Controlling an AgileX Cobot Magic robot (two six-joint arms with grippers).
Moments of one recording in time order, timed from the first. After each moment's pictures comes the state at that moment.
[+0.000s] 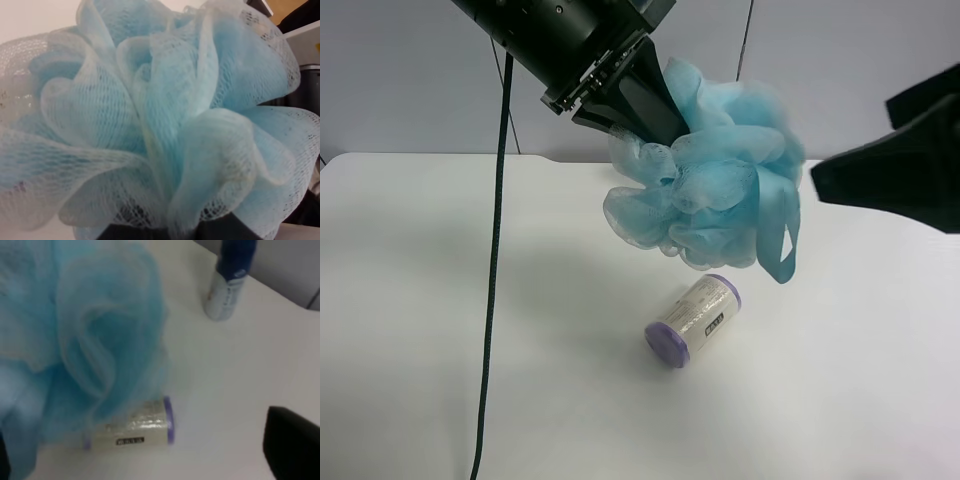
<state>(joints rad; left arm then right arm) -0.58 1.69 -1.52 -0.80 1.10 0.42 0.46 0.83 -0.86 0.31 0.80 -0.48</state>
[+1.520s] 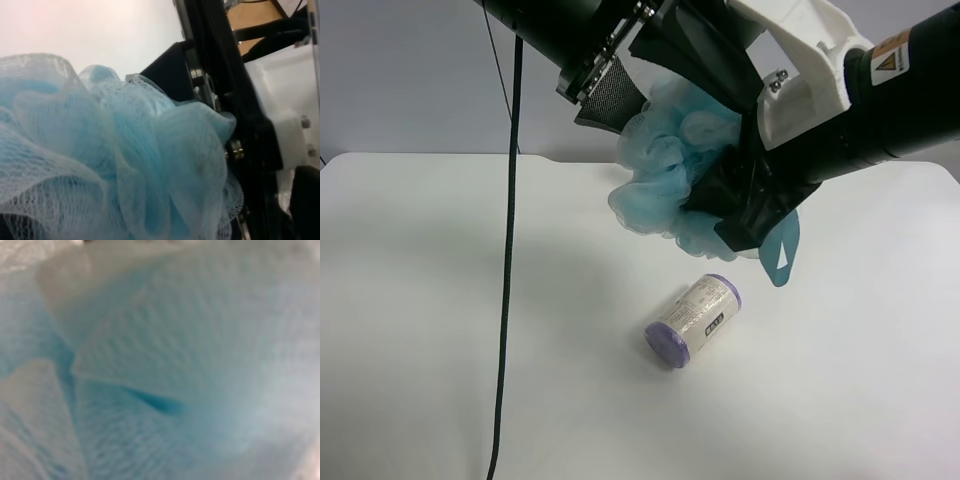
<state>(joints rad) -0.58 1.68 -1.52 -0.90 1.06 0.44 0.69 1.20 -0.89 0.24 0.51 -0.58</state>
